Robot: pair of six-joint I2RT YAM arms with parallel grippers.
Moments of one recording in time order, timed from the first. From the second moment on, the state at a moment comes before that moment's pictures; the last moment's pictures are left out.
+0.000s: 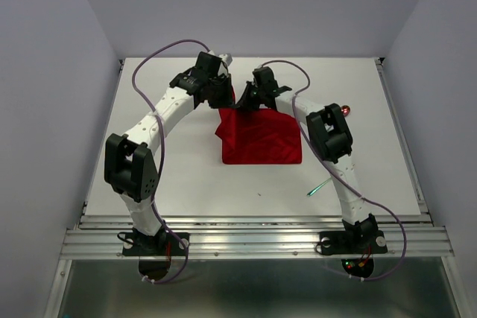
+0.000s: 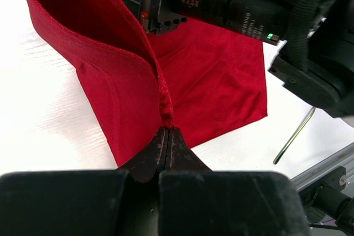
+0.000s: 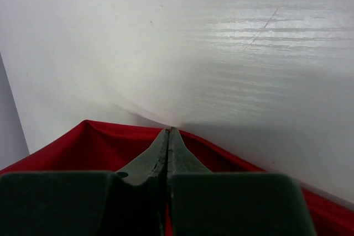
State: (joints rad) left arm -0.46 1.76 1.61 -0.67 0.20 -0.41; right arm 0.49 2.44 1.94 -0.20 -0.29 0.79
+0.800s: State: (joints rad) left arm -0.46 1.76 1.63 -0.68 0.21 -0.40; right arm 0.41 2.14 1.67 -0.22 -0.17 0.74
